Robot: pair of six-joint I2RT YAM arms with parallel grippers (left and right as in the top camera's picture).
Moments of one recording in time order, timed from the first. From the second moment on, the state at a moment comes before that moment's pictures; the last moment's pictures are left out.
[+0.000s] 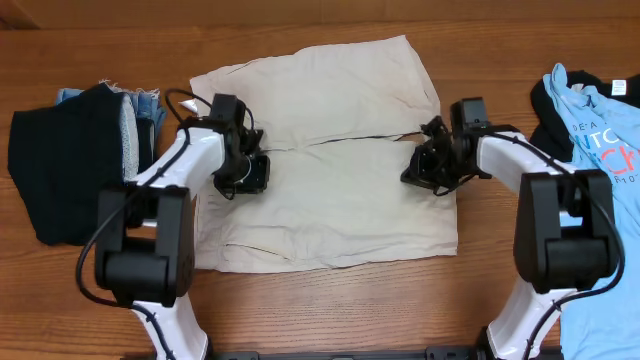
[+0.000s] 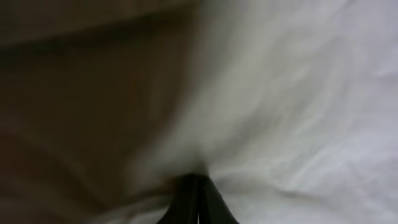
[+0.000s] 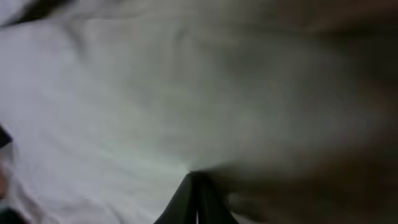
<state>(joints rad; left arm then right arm) -0.14 1.98 1.27 -0.80 0.25 -0.06 0.04 2.00 1.18 -0.60 -0.54 0.22</state>
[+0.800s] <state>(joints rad) 0.00 1.91 1.55 -0.82 0.32 -0.07 -0.14 1.96 1.48 -0.74 -0.82 0.13</state>
